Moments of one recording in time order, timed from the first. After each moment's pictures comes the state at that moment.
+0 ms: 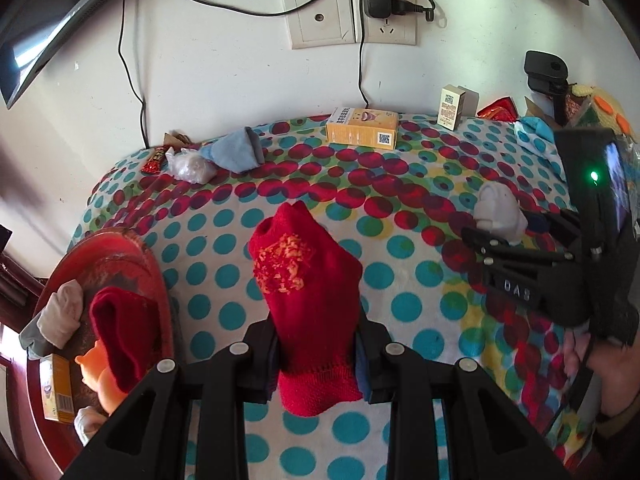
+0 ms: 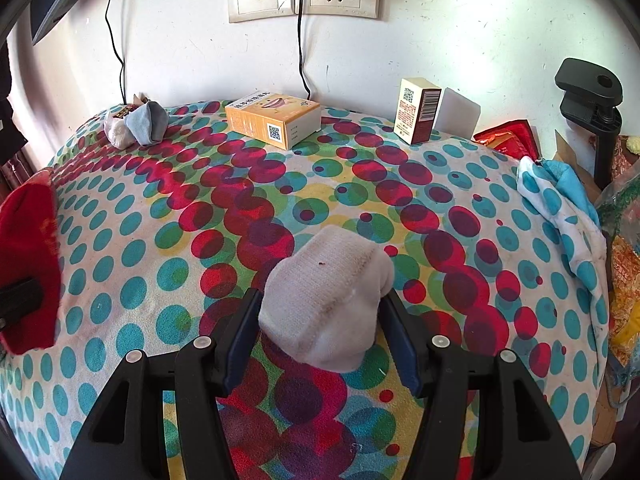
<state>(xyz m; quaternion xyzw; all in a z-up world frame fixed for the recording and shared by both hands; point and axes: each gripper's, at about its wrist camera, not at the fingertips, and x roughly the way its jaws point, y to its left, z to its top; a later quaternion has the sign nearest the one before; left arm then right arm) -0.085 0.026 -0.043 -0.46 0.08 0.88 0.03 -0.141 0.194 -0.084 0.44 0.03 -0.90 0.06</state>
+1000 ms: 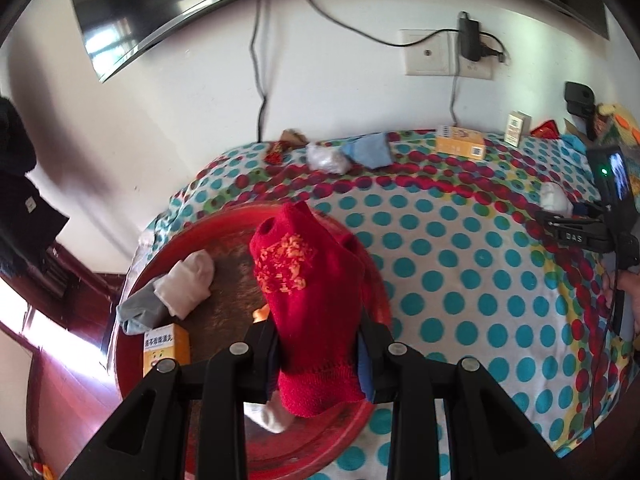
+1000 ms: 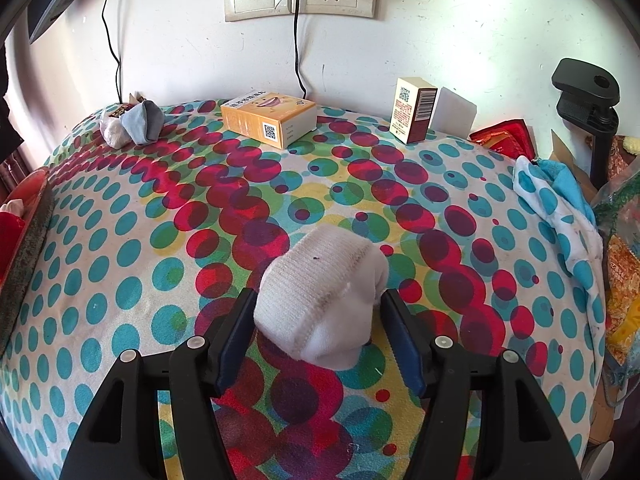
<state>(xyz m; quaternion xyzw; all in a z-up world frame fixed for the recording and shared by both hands) -0.018 -0.110 0.010 -0.43 0.09 0.90 -0.04 -0.142 0.195 -0.084 0.44 0.03 -0.90 0.06</state>
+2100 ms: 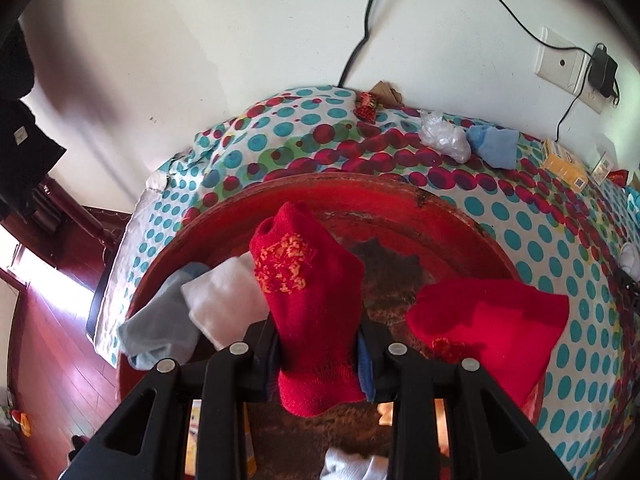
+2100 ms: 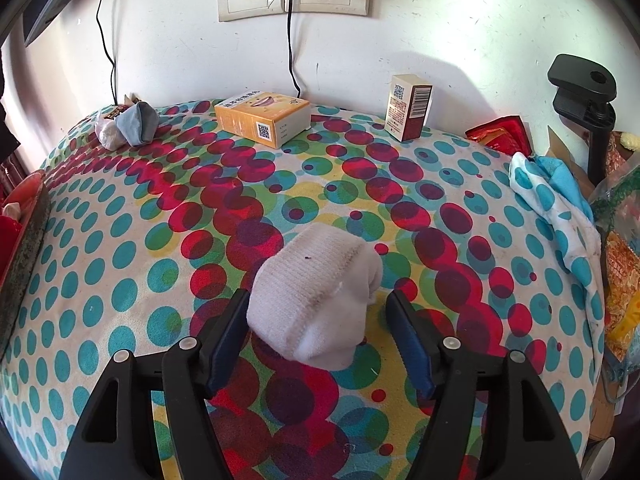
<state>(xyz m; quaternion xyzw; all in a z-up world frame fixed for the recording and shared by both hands) -0.114 -0.233 -0.033 -0.50 0.01 0.86 -0.08 -0.145 0.201 -0.081 0.44 0.03 -0.90 0.05</state>
